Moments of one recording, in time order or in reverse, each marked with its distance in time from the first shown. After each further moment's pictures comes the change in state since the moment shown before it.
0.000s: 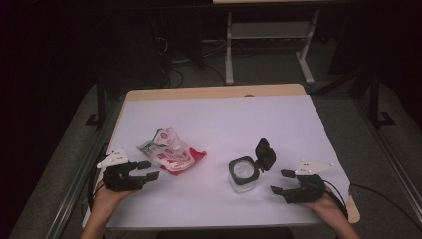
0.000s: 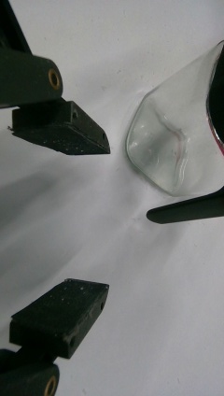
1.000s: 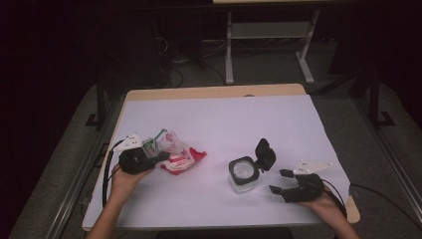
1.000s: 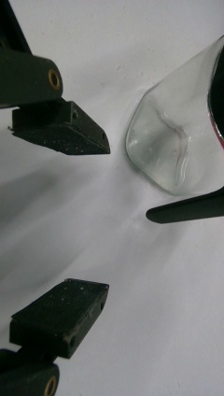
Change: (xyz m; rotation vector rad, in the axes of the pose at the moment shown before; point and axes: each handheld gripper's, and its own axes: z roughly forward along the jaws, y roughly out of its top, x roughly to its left) left arm 0.013 0.027 0.037 -0.071 -0.018 0.005; right arm 0.000 0.002 0.004 0.010 0.006 -0.001
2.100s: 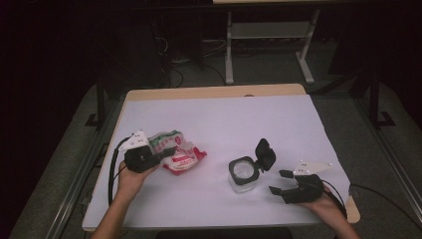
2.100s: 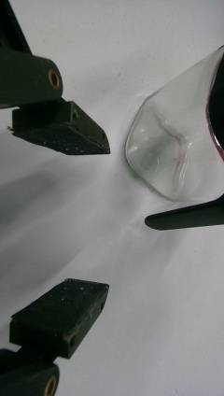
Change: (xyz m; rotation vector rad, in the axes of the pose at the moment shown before) left arm -0.023 0.024 0.010 -0.032 0.008 0.069; right arm 0.002 0.000 -0.002 -0.004 0.005 -0.011
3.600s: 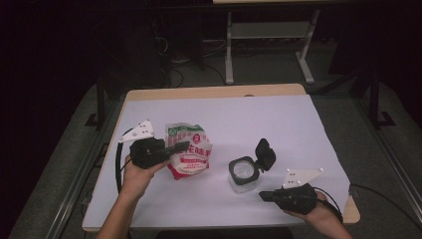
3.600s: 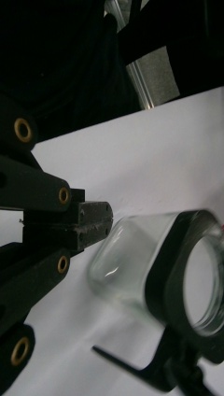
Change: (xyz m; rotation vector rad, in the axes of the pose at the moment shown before) left arm -0.042 0.053 -0.009 -0.073 -0.145 -0.005; right arm 0.058 0.031 -0.013 0.023 0.198 -0.118
